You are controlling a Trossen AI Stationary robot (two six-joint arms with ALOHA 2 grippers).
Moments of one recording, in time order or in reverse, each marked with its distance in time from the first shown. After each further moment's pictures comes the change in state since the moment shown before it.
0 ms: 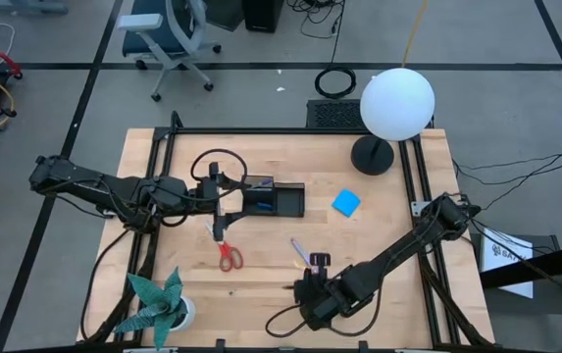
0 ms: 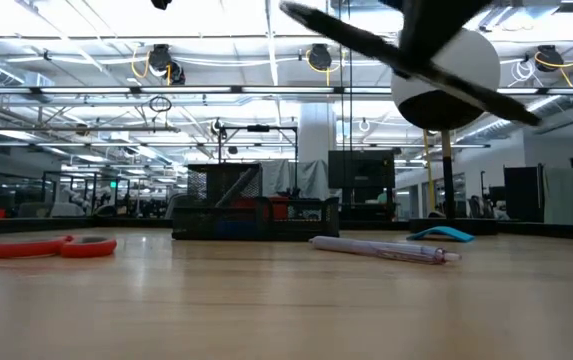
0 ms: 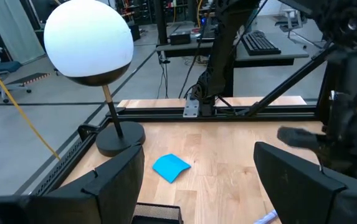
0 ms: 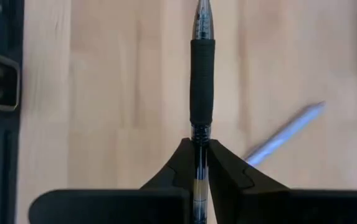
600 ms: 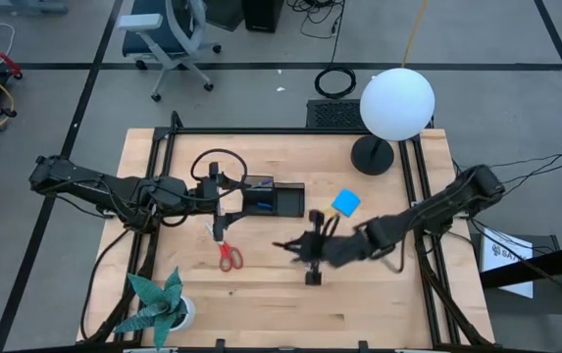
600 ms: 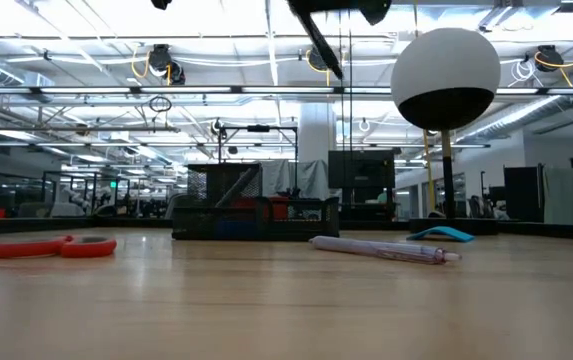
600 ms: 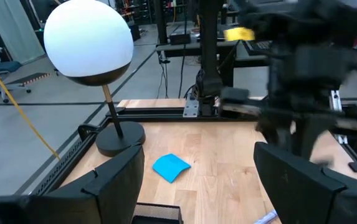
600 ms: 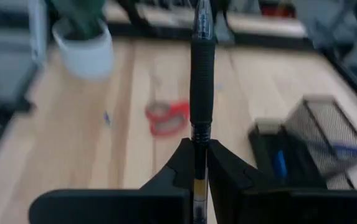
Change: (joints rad) left arm 0.000 0.000 0.000 0.000 0.000 0.000; right arm -0.184 -0.396 -0.517 0.824 0.131 -0.386
